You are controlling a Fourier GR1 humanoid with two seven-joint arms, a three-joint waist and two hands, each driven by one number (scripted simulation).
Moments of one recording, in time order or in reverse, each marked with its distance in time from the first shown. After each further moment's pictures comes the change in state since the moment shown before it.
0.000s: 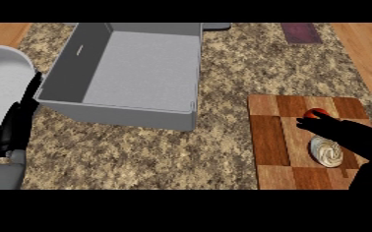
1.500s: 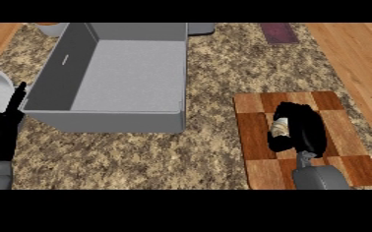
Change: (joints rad) left arm 0.070 -0.002 0.072 -0.032 -0.031 -0.013 0.026; right arm -0.002 0.616 -0.143 -0.108 0.393 -0.582 0.926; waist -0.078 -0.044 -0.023
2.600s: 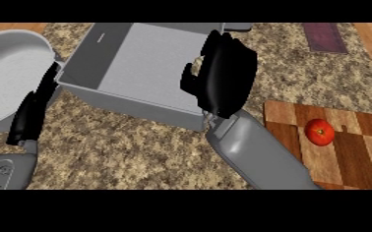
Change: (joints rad) left arm -0.133 -0.040 -0.091 0.009 -0.024 -0.044 -0.009; right arm -0.677 0.123 0.426 -0.052 0.255 0.063 0.850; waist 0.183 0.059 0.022
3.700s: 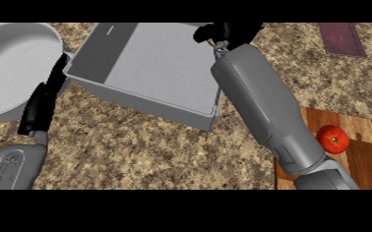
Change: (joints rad) left arm -0.063 -0.026 -0.023 0.012 -0.019 0.003 -0.003; right arm -0.321 0.002 -0.350 0.625 -0.228 -0.286 -0.071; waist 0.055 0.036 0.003
